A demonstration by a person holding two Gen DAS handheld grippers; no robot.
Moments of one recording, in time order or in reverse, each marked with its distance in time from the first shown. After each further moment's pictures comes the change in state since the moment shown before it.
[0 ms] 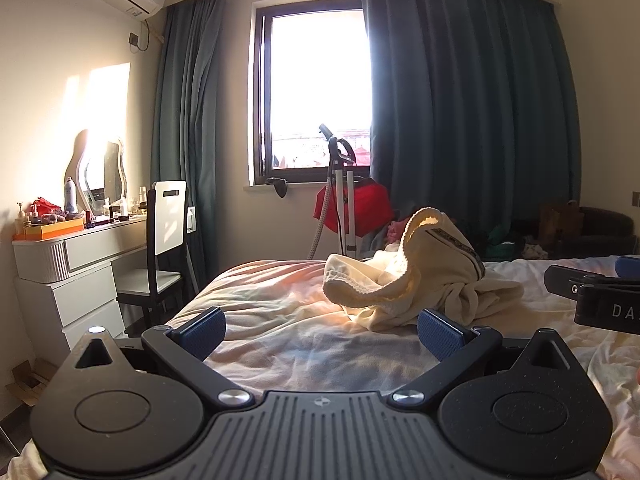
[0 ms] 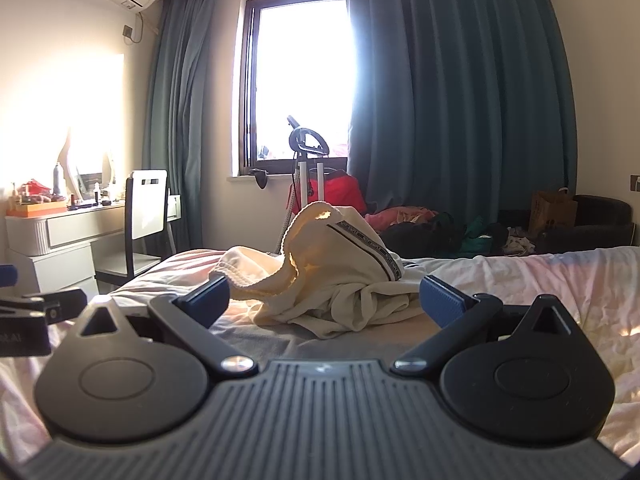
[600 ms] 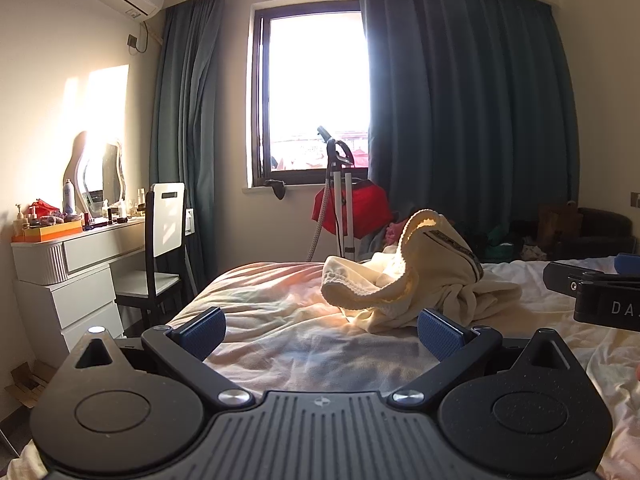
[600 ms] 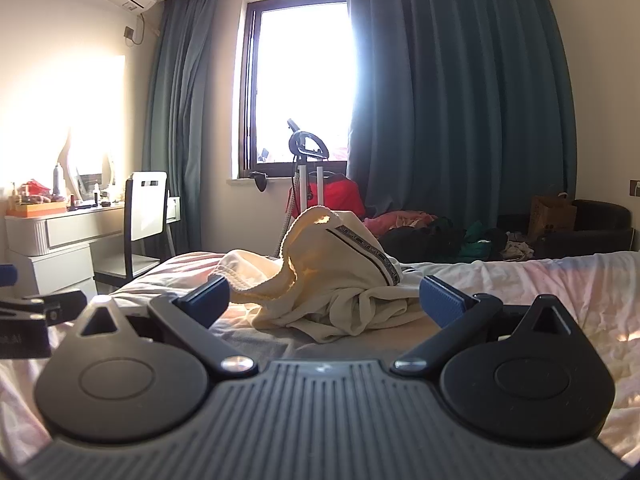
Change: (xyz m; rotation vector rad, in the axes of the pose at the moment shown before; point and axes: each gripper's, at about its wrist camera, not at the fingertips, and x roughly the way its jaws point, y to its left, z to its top) left arm -0.001 -0.001 0.002 0.008 -0.024 -0.004; right arm -0.001 0.001 0.002 -0.014 -0.016 -0.002
